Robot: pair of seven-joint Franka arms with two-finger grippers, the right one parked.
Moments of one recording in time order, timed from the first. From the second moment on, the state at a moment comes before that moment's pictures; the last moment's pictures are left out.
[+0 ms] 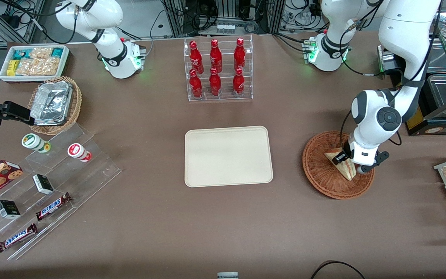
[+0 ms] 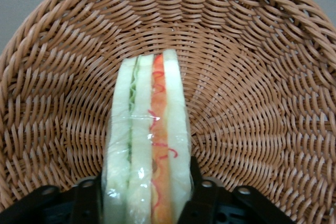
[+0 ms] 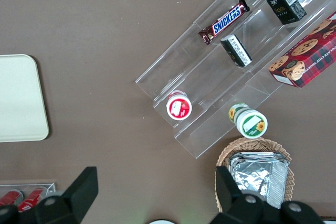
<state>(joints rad) -0.06 0.31 -0.02 -2.26 0.01 2.62 -0.64</state>
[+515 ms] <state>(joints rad) -0.06 0.22 -0.02 -2.12 0.01 2.35 -0.64</state>
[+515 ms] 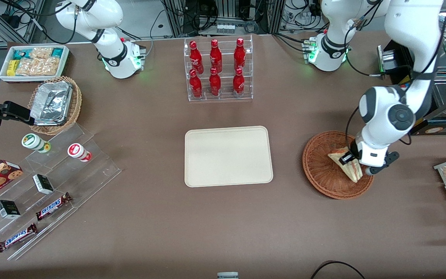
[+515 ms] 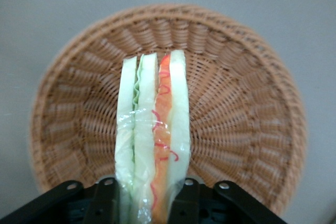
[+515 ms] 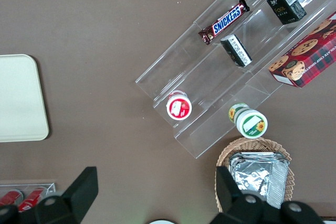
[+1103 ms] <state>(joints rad) -0.25 0.22 -0.05 -1.78 0.01 1.99 -0.69</state>
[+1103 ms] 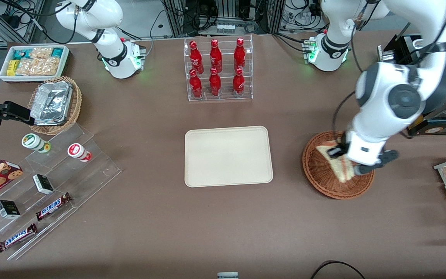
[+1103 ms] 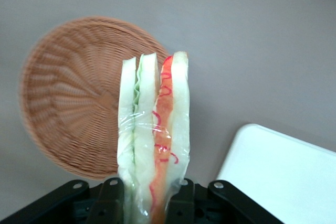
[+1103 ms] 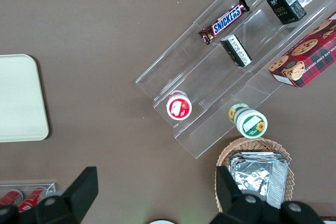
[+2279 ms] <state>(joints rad) -0.65 0.68 -0.06 -1.45 0.06 2.12 -0.85</state>
